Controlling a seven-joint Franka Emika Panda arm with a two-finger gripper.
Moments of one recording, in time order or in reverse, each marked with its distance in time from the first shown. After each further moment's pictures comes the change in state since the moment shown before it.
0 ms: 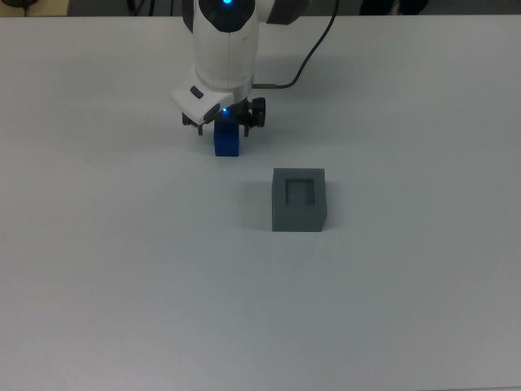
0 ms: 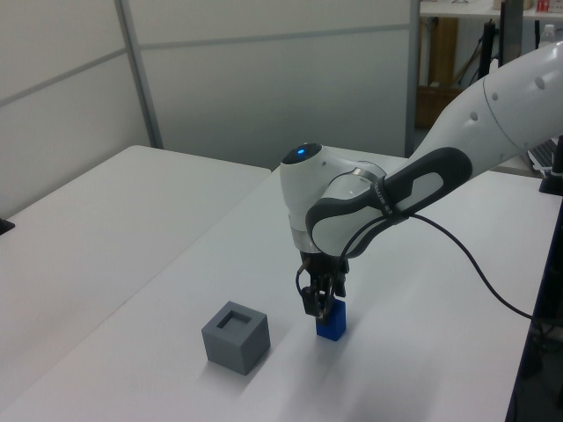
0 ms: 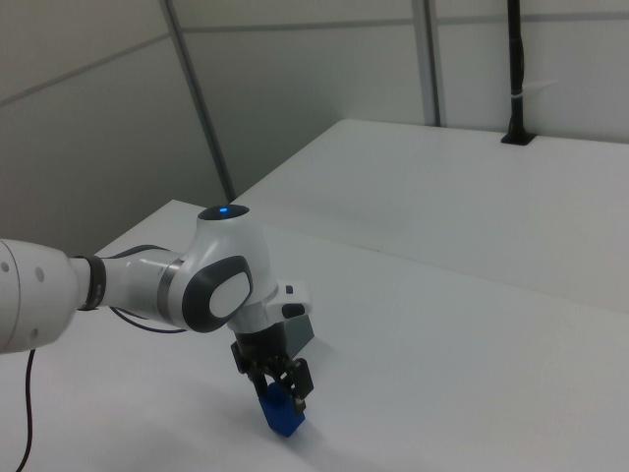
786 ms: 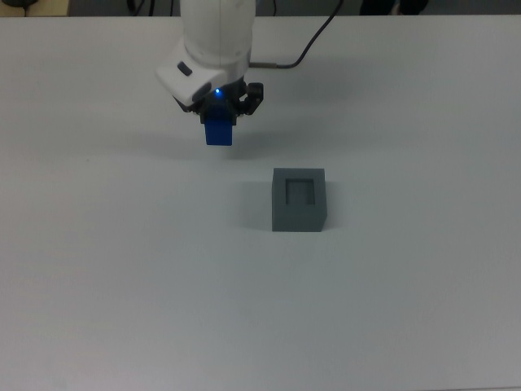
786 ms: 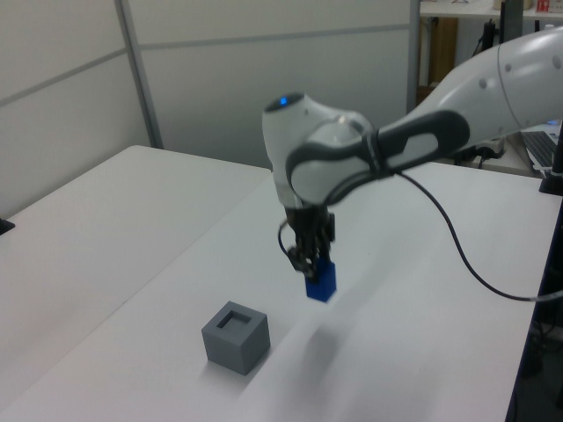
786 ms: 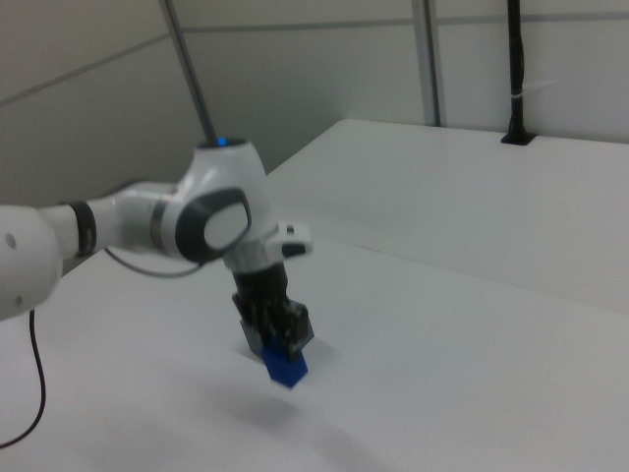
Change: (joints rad) arm -0.005 -0.008 -0.008 0.254 0.018 -0.252 -0.006
